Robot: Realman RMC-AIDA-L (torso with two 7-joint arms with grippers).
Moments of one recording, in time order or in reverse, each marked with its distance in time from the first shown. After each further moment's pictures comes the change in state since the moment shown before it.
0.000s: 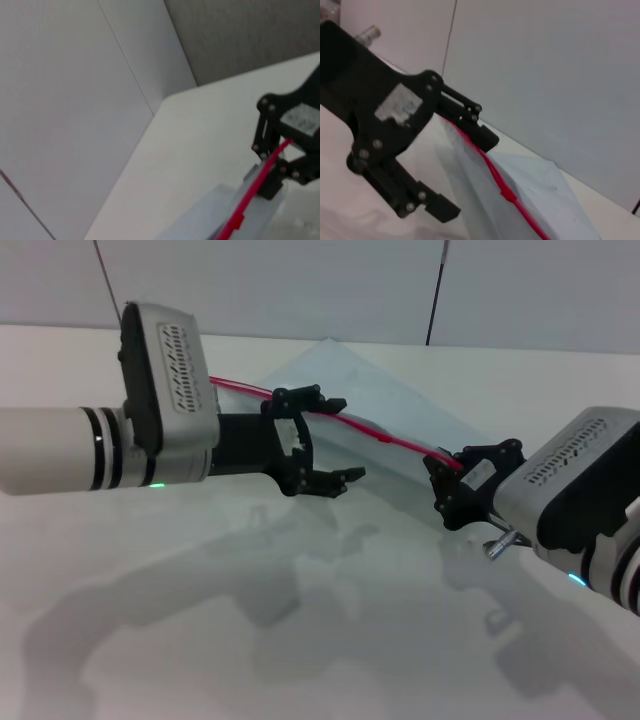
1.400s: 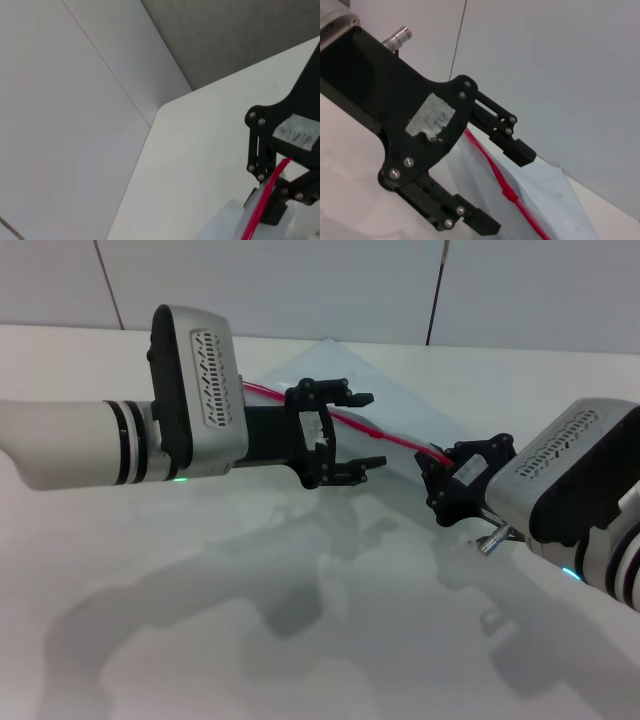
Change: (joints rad) left arm 0.005 -0.008 0.090 0.054 -0.061 0.058 0.088; right arm 0.015 0.001 0.003 -0.018 0.000 -0.029 0.000
